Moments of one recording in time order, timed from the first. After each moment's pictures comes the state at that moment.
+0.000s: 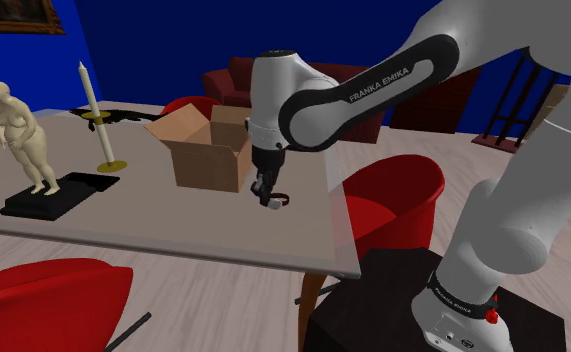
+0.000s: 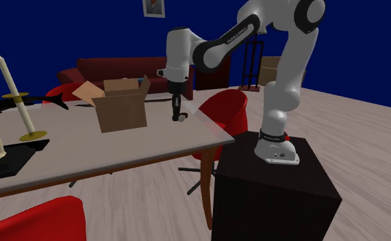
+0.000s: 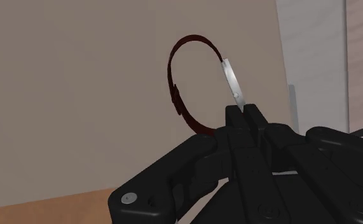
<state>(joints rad) 0.19 -0.18 0.33 -2.31 -0.05 2.21 0.11</state>
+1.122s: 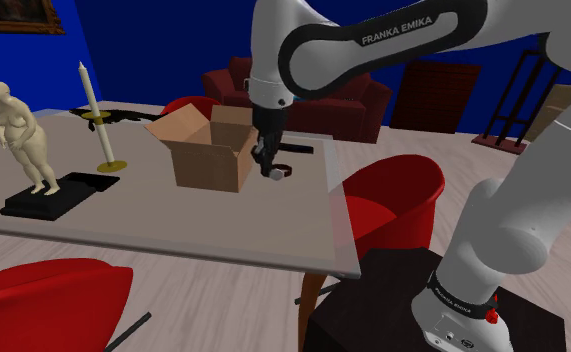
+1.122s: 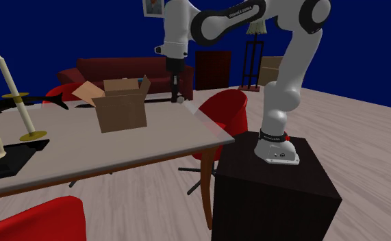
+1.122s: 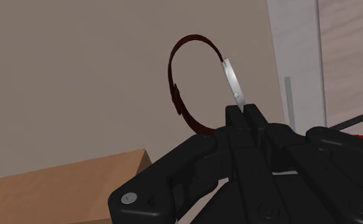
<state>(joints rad) 0.19 -0.24 0.31 -2.15 -0.03 1.99 0.06</state>
